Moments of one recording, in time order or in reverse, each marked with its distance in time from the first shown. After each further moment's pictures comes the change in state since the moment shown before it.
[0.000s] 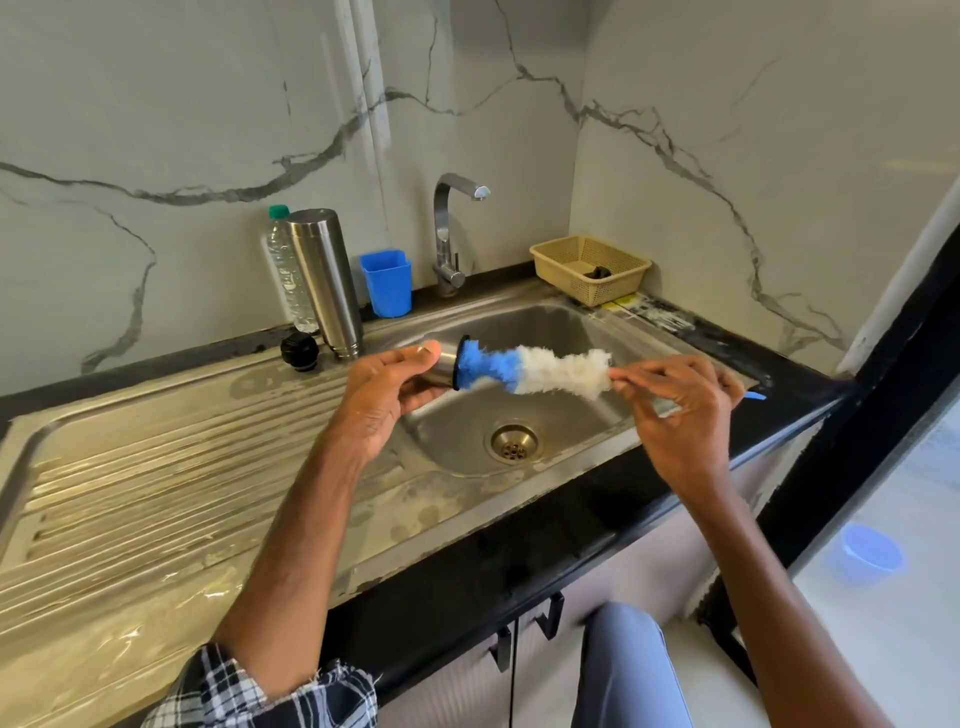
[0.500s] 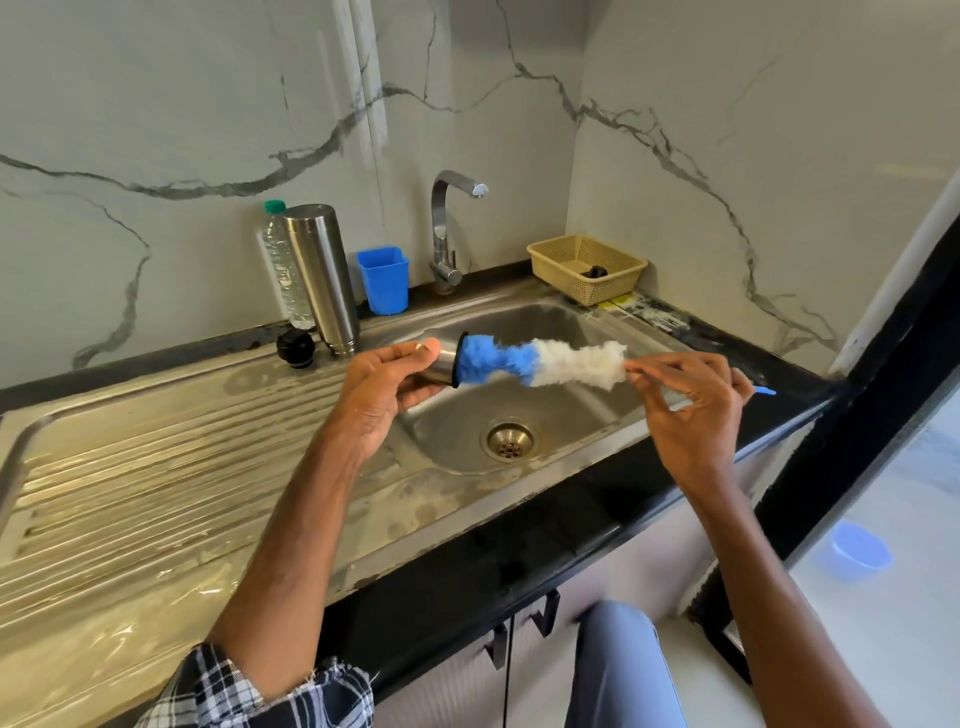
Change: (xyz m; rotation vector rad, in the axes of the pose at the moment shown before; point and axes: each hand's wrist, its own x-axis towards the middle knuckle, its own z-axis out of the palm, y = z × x) left_hand 0.005 -0.004 -0.002 0.019 -0.006 0.003; right_hand 0.000 0.004 -0.001 -0.013 0.038 0.032
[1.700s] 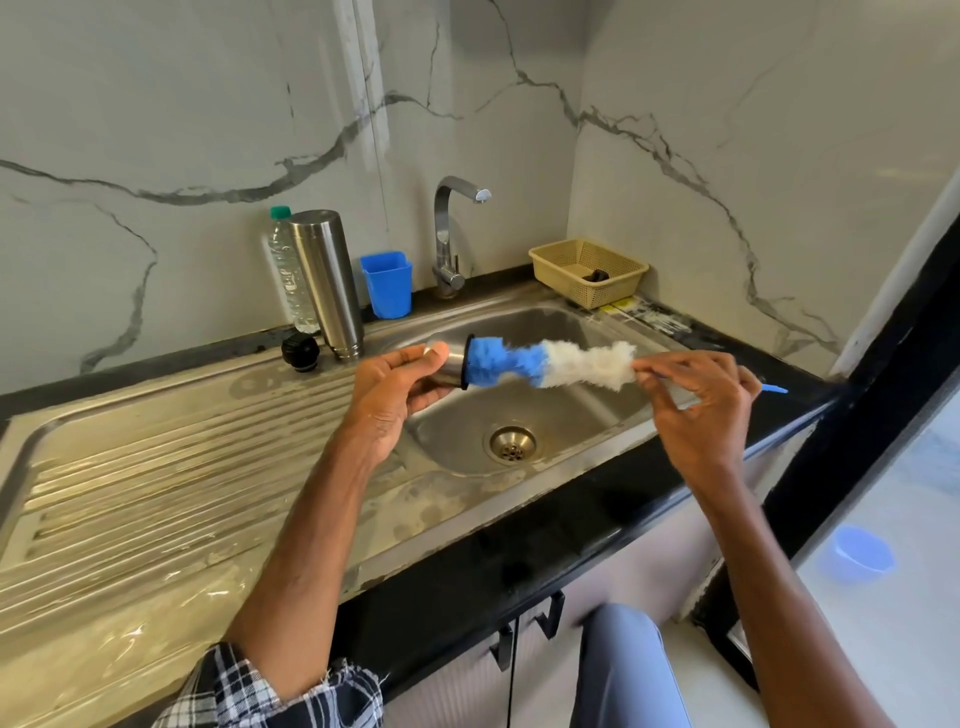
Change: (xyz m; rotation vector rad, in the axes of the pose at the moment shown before) left_hand 0.001 -0.006 -0.001 -0.019 0.011 0.007; right_hand 0.004 -0.008 -0.007 0.003 0.005 0.011
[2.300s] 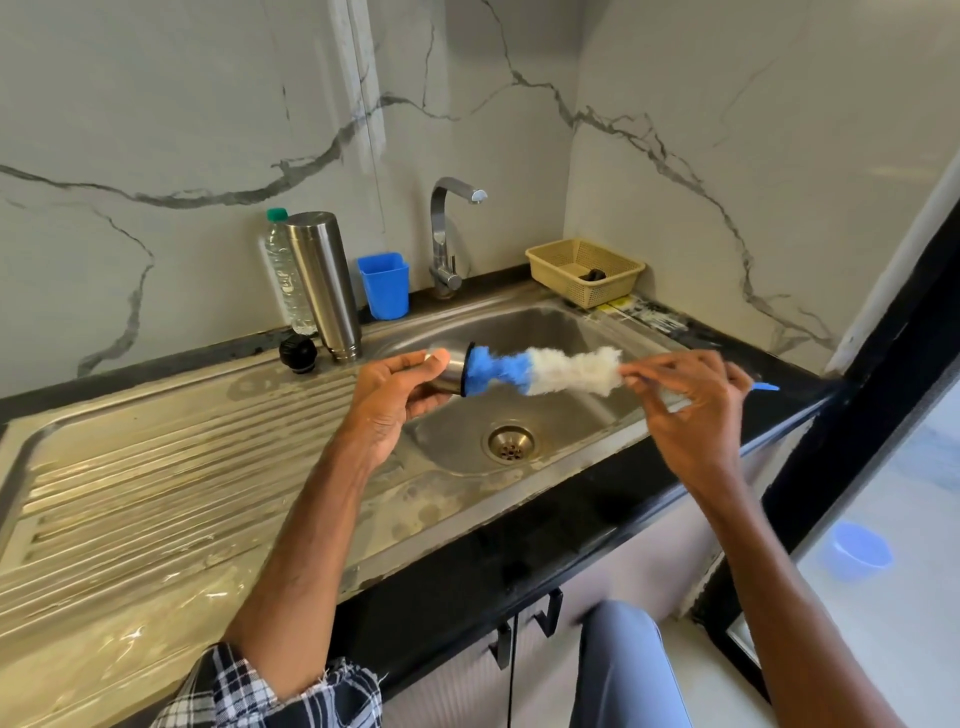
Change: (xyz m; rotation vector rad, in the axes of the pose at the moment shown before) left_hand 0.002 -0.005 -0.002 0.038 -0.037 0.009; right_hand 0.000 0.005 -0.003 -0.026 -0.058 -0.044
